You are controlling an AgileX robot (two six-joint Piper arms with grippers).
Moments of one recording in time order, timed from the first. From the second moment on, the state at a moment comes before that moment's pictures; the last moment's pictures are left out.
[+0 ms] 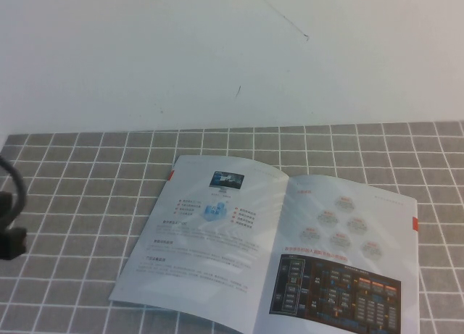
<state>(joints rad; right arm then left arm) -0.05 0.73 -0.72 0.33 0.92 -0.56 -0.05 0.79 -0.78 -0.19 0.67 0.20</state>
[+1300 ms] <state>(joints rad) 0.16 1.77 -0.75 0.78 0.48 -1.09 -0.05 1.87 -1.05 -0.85 0.45 0.75</state>
